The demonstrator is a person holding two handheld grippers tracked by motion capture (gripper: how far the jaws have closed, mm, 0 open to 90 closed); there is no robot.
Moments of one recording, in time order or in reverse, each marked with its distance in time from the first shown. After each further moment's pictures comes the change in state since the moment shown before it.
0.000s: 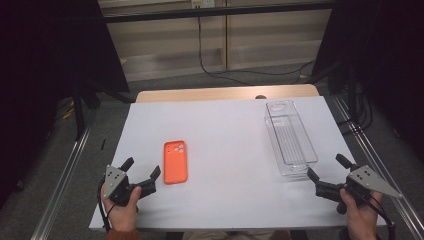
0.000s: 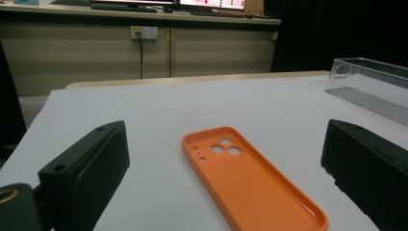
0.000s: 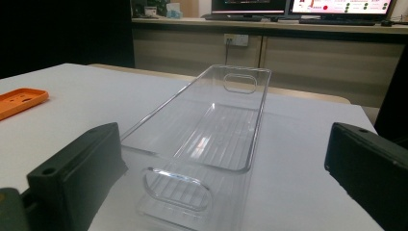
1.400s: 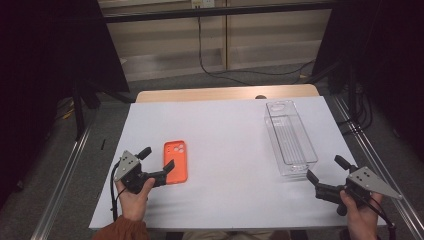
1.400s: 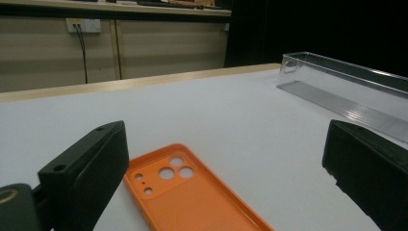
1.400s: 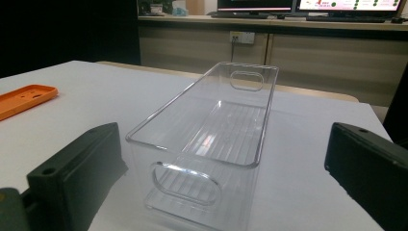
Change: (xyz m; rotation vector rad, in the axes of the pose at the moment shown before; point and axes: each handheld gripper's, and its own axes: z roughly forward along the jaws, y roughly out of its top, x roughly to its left) left arm -0.009 0.017 0.039 0.044 -0.201 0.026; right arm 0.002 -0.001 -0.002 0.012 0.026 0.000
